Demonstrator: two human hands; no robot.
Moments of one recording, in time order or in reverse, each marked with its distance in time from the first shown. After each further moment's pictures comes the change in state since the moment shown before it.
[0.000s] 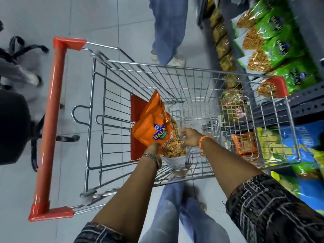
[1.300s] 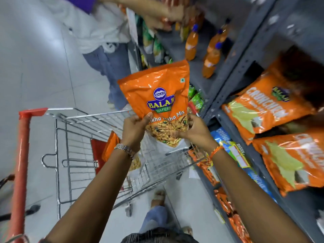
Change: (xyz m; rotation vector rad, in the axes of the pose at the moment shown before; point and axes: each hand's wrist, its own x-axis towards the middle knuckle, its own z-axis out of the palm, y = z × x) left_hand -0.208 0.052 0.090 0.325 -0.550 0.920; right_hand -0.296 0.009 -0.123 0.602 0.778 -0.310
